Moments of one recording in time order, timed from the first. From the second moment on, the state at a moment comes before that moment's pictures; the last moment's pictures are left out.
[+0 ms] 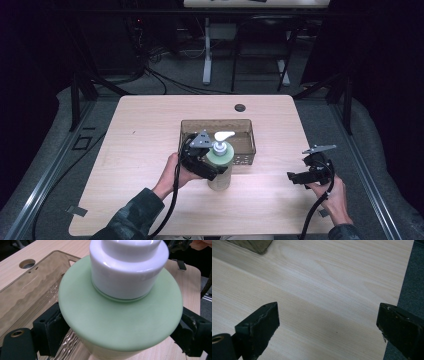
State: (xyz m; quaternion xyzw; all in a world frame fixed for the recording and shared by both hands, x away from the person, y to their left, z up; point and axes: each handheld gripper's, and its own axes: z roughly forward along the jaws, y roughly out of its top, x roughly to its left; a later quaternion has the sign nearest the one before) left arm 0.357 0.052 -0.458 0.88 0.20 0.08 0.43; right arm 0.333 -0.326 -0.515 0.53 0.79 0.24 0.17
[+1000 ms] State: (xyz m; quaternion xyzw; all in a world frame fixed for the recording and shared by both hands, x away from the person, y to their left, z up) left arm 0.377 -0.004 -0.454 0.90 0.13 0.05 0.42; right arm 0.333 -0.326 -0.516 0.53 0.80 0.23 0.17
